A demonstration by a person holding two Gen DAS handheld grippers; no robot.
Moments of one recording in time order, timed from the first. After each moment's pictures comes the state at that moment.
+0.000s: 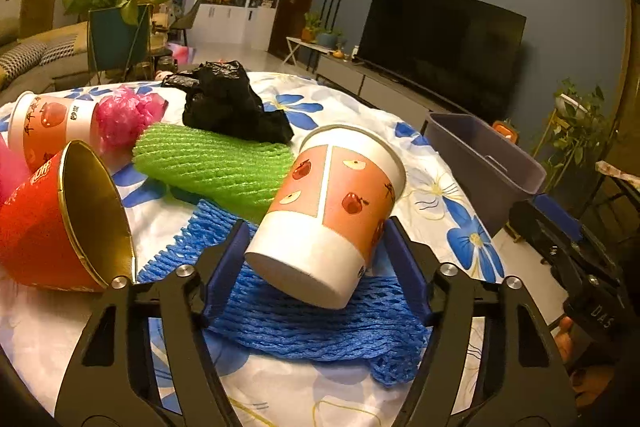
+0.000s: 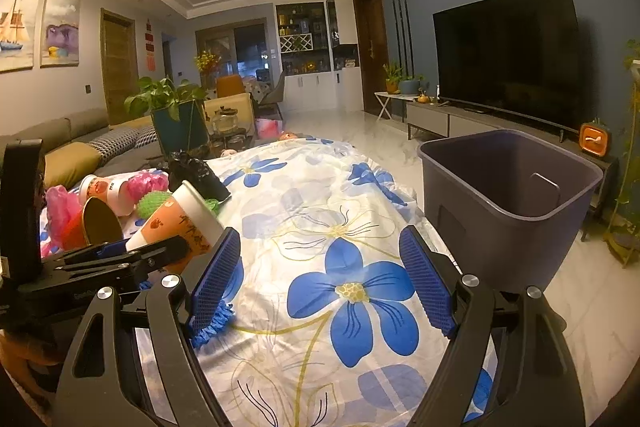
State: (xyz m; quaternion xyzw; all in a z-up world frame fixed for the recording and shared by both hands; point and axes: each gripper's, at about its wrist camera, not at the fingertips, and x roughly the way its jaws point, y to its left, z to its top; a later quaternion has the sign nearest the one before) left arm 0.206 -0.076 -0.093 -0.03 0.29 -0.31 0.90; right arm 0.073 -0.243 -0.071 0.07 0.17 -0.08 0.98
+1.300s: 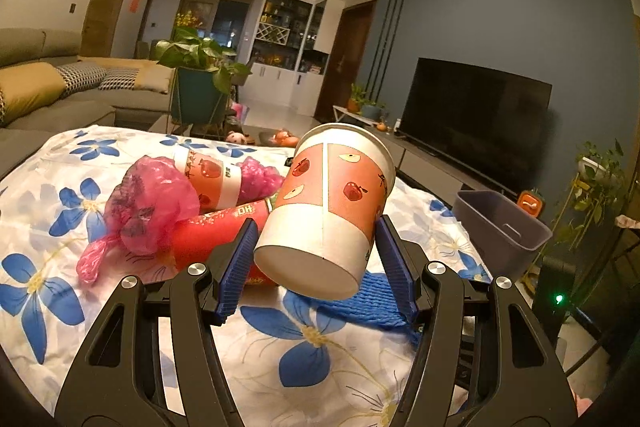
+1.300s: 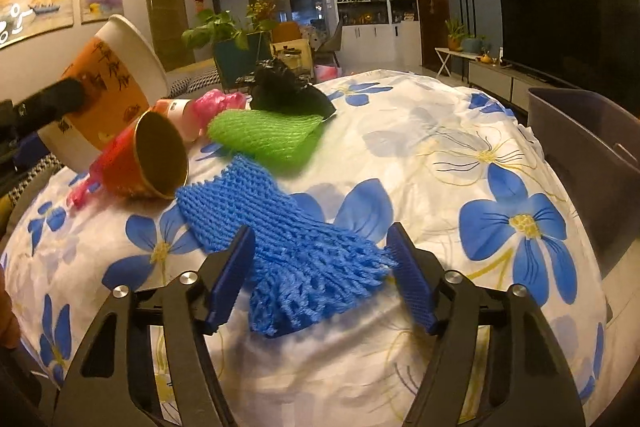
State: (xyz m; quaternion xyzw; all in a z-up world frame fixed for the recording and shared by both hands) left arm 0.141 0.031 -0.046 -0.09 0.18 -0.22 0.95; right arm 0.112 -0.169 -0.114 0.05 0.26 0.03 0.96
